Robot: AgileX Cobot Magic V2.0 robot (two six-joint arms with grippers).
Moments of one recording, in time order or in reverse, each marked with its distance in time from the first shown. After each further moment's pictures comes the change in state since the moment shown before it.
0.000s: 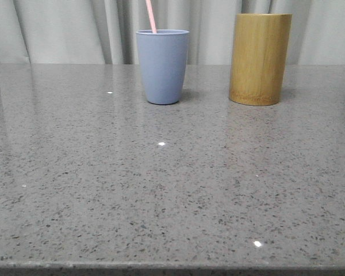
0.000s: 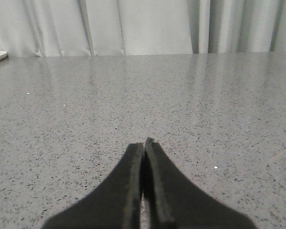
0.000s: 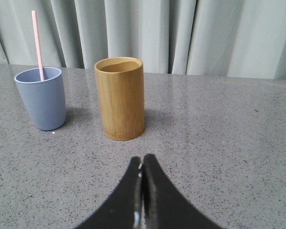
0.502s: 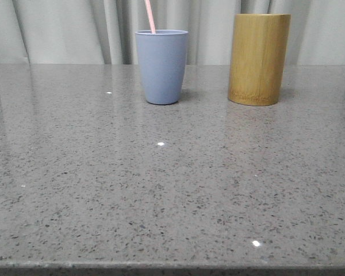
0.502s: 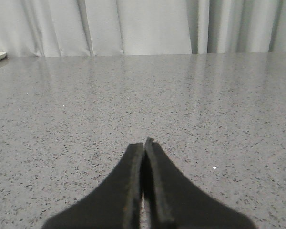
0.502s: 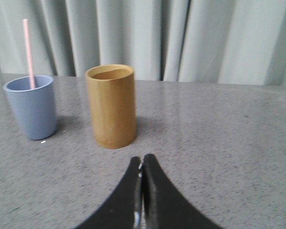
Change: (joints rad) left arm 0.000 0.000 0.000 0.000 0.000 0.000; right arm -0.042 0.000 0.038 -0.005 -0.074 0.002
